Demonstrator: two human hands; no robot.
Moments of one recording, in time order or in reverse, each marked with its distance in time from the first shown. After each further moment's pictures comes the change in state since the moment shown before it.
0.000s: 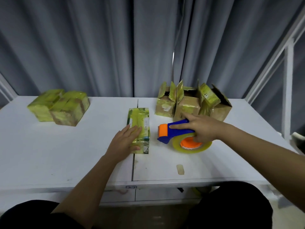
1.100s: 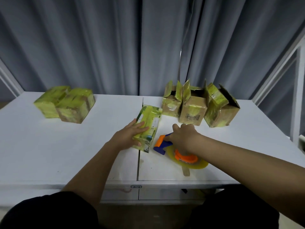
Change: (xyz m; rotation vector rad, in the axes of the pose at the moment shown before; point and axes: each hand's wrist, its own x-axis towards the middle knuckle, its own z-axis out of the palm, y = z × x) left_hand 0.027 -0.017 -0.019 -0.190 -0.229 -0.057; right_hand 0.041 -0.095 -0.012 -0.277 -0.331 0.183
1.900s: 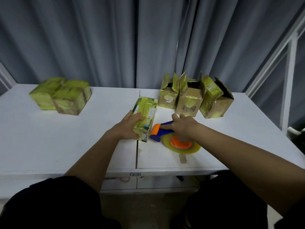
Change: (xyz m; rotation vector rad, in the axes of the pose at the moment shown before) left_hand -0.004 0.007 0.001 -0.075 -0.021 -0.043; right_hand -0.002 0.007 0.015 0.087 0.085 -0.016
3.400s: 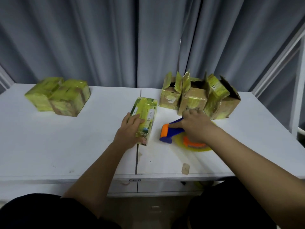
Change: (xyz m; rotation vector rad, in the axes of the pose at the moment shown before) left_hand 0.000 0.002 0.030 0.171 0.325 0.035; right_hand -0.002 0.025 0.007 -0.051 0.196 0.049
